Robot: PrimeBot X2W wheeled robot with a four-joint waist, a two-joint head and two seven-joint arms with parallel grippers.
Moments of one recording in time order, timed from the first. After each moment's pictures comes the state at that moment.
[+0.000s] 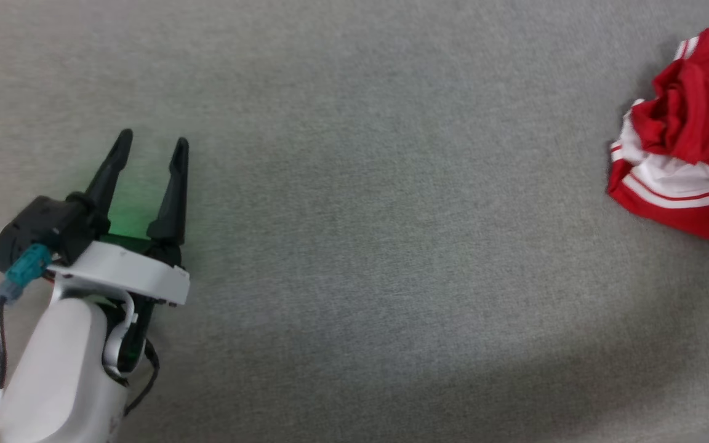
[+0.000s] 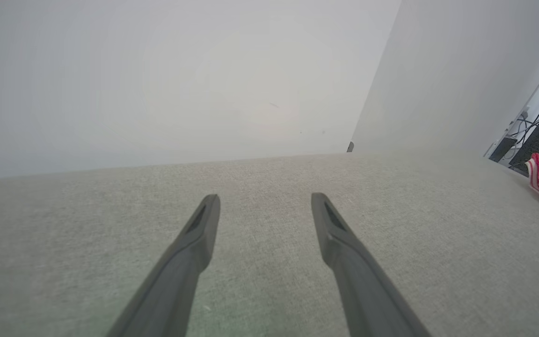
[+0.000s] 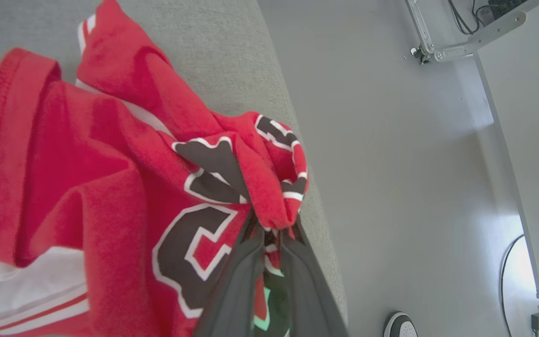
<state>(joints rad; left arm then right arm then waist) -0.48 0.36 -0.15 0.26 -0.39 -0.13 -0.25 -0.89 -0.52 -0.08 0.70 0.18 0.13 0.70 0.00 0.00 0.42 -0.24</state>
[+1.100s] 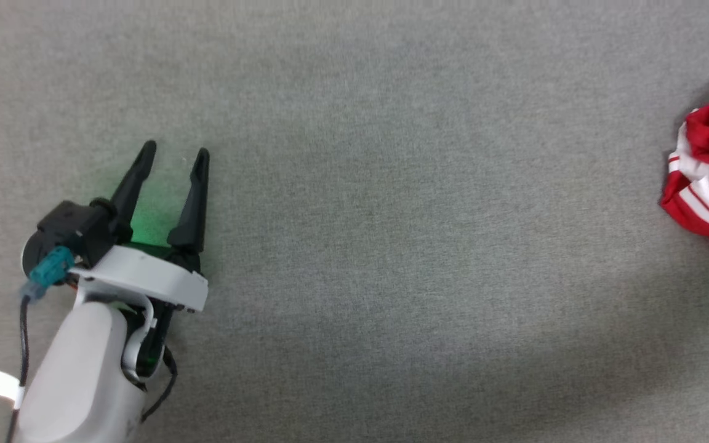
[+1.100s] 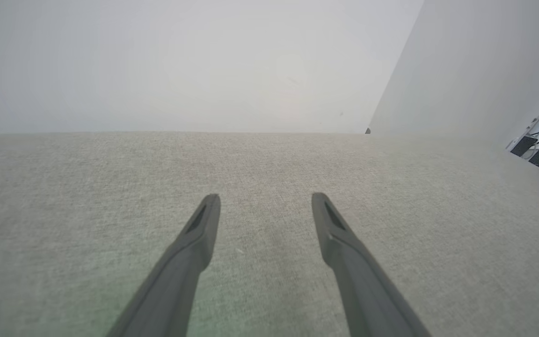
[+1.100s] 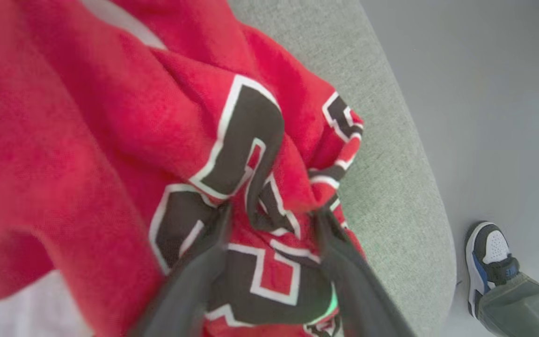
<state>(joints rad) -0.49 0.33 -0.19 0.30 -0.42 -0.13 -0.26 -0.98 -0.38 -0.57 0.99 -0.13 0.13 0.76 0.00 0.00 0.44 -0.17</state>
